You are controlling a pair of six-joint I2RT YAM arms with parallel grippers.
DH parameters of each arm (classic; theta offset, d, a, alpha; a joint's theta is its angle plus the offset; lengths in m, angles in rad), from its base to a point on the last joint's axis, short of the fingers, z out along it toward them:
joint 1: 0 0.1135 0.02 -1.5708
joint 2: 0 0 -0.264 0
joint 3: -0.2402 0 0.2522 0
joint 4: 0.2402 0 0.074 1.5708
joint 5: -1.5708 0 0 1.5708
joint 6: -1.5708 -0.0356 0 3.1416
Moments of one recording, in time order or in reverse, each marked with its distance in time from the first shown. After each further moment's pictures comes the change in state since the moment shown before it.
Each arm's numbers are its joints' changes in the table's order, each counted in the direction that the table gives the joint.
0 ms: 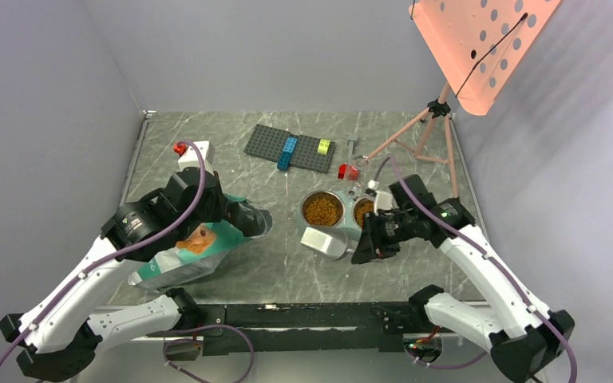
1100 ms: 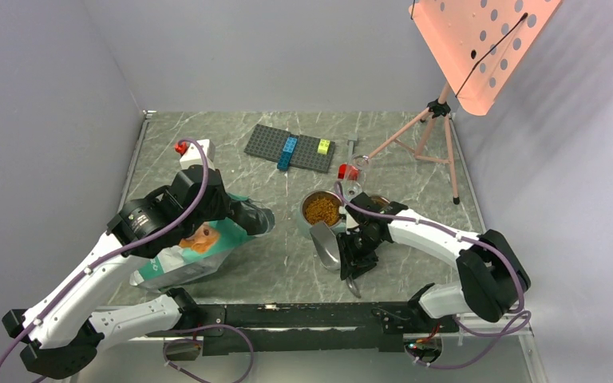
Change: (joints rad) left arm 0.000 0.031 0.000 -0.013 0.007 0.070; right arm 0.197 0.416 0.276 -0.408 -0.165 -0.025
